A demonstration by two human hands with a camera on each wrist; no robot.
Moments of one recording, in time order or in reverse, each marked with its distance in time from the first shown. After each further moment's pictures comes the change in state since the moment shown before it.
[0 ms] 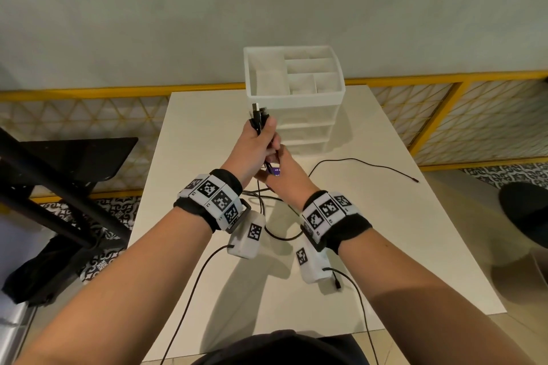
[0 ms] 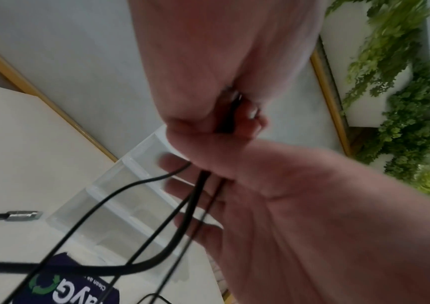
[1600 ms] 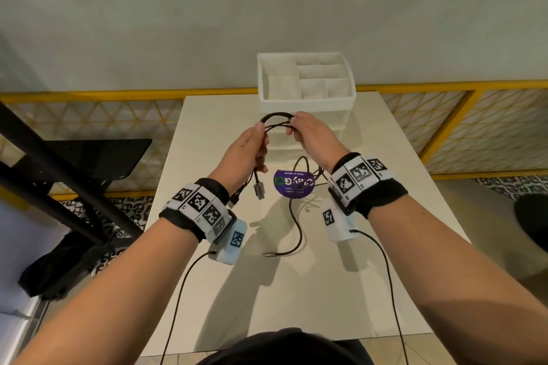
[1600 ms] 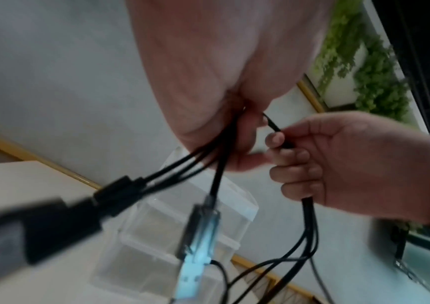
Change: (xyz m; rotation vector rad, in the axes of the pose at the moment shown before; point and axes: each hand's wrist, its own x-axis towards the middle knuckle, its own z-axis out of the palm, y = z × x) left_hand -0.022 0.009 -0.030 0.112 -0.005 -0.009; right_hand 0.026 -0.048 -0.052 0.025 0.039 -0.112
